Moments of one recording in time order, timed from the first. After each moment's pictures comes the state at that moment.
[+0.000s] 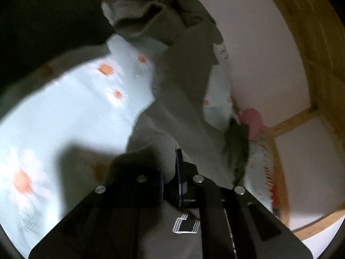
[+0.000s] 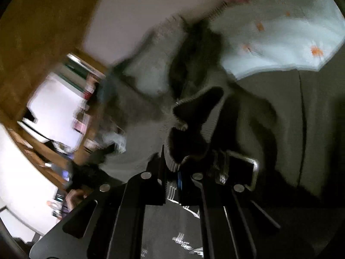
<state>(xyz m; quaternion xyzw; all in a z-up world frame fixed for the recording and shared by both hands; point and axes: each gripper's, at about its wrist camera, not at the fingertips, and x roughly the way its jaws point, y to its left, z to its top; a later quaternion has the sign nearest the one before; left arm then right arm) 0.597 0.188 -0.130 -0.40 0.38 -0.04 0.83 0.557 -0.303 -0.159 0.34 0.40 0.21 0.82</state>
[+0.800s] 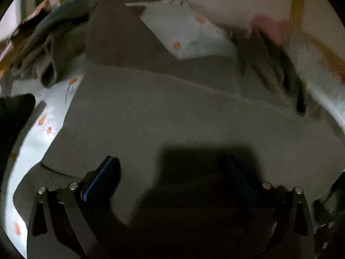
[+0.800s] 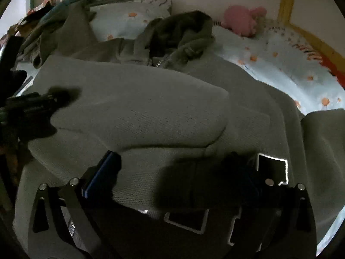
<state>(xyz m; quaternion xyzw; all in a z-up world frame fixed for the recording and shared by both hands) 0.690 0.009 -0.152 -0.01 0.43 -0.02 0.90 0.570 -0.168 -0.165 -0.01 0.42 0.01 0.91</state>
